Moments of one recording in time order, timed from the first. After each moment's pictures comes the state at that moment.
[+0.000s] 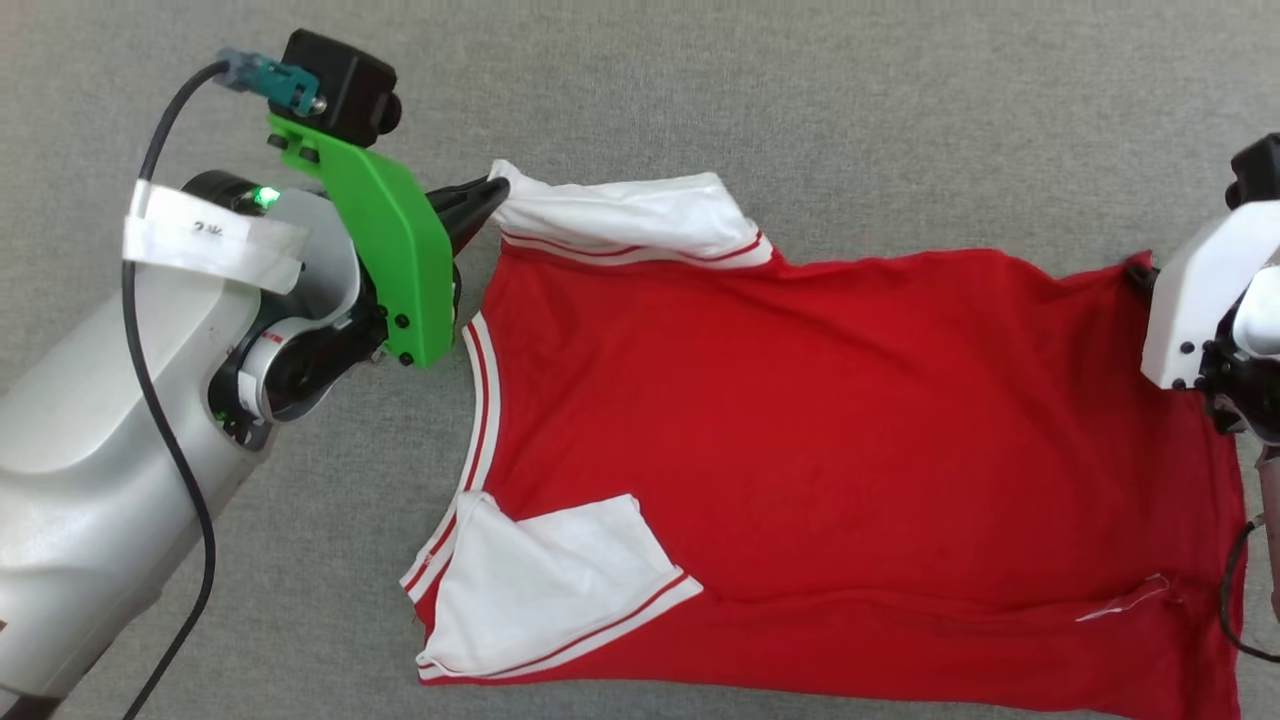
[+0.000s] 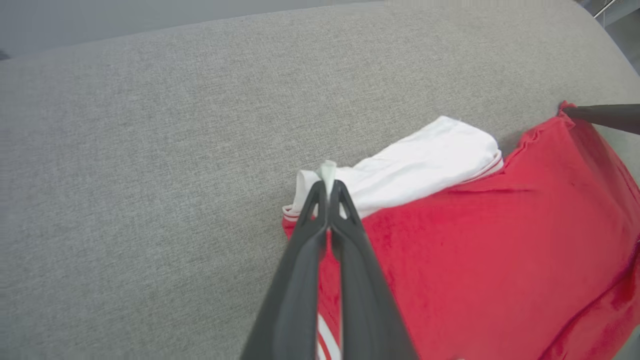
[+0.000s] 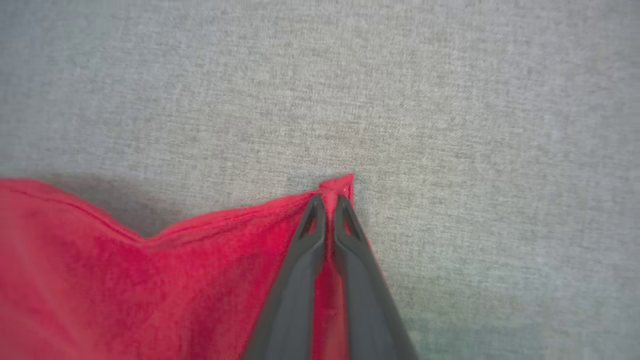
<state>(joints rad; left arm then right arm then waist) -0.93 0.66 -0.84 0.10 -1.11 0.05 0.43 -0.61 -0.33 -0.01 0.32 0.32 0.13 0.78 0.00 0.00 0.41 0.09</state>
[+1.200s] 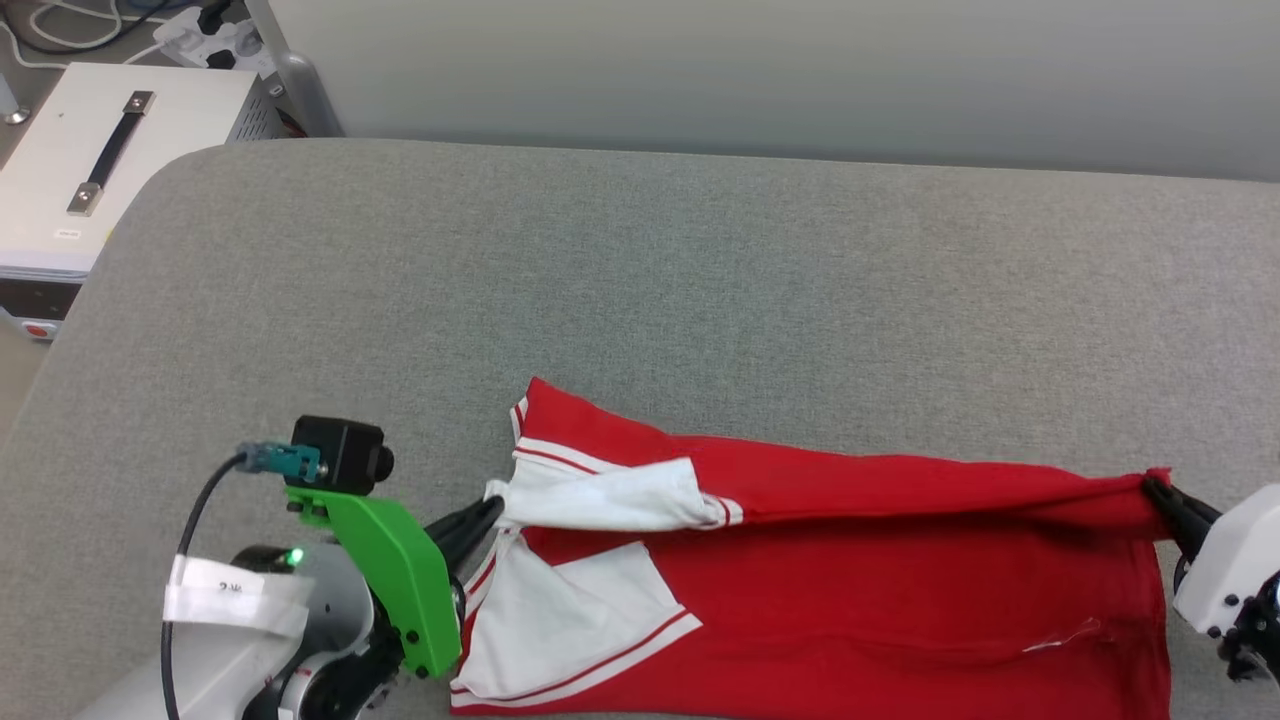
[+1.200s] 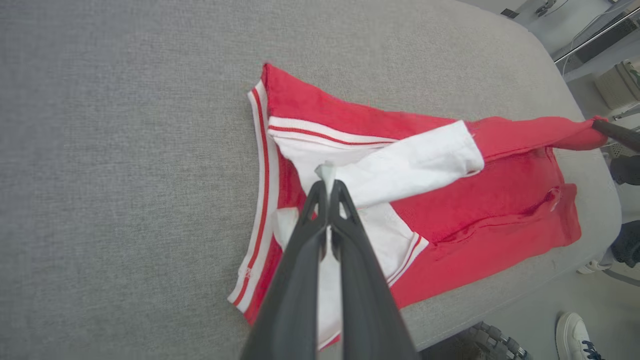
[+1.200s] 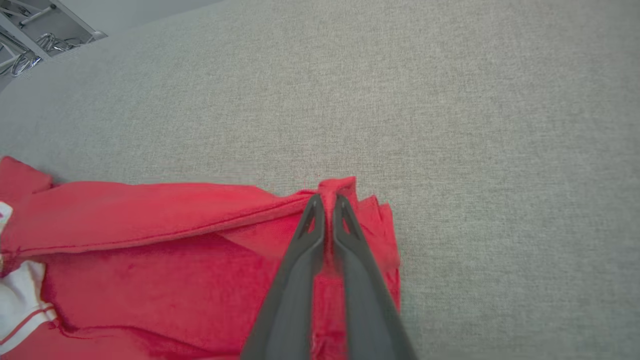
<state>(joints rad) -0.39 0.73 -0.84 -0.08 -1.22 0.20 0.19 -0.11 -0.35 -0.12 0.08 0.57 0.13 0.54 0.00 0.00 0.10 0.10</state>
